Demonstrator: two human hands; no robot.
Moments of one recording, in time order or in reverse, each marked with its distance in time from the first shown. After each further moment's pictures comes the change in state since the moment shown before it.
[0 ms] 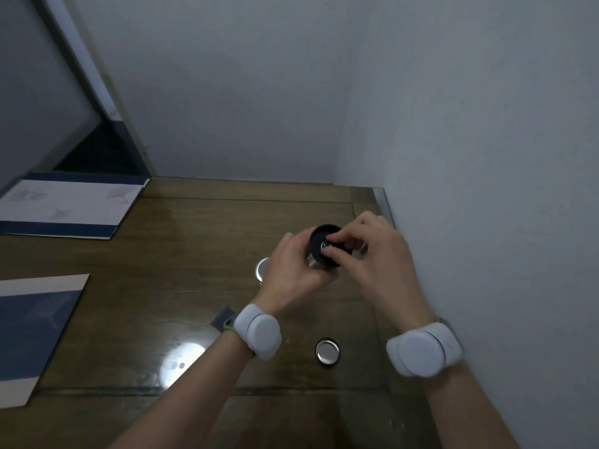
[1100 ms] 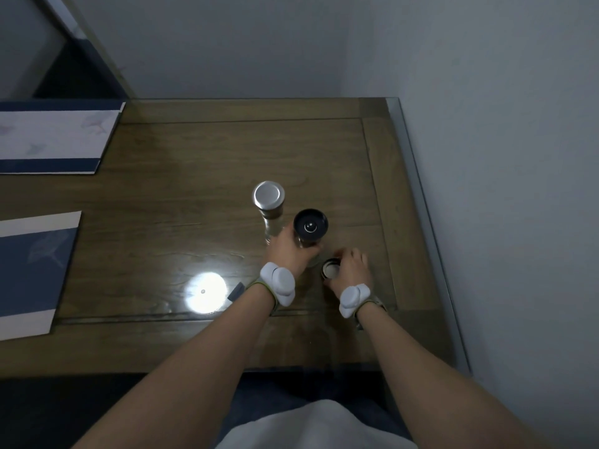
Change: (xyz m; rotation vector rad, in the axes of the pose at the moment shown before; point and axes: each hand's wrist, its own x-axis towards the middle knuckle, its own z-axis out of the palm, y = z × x) left_hand -0.058 -0.102 0.073 0.019 -0.135 -0.578; right_hand -0.139 0.160 0.193 -0.264 -0.505 0.624
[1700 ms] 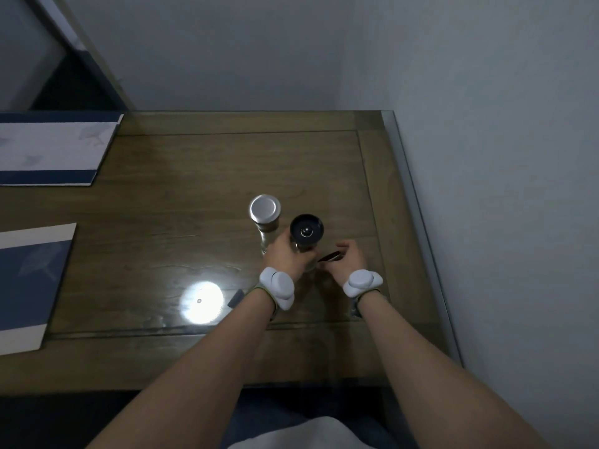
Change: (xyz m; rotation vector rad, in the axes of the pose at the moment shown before) left_hand 0.020 -0.004 0.006 -0.051 0.008 -0.017; right_hand 0.022 -0.020 -0.032 0.623 0.008 0.176
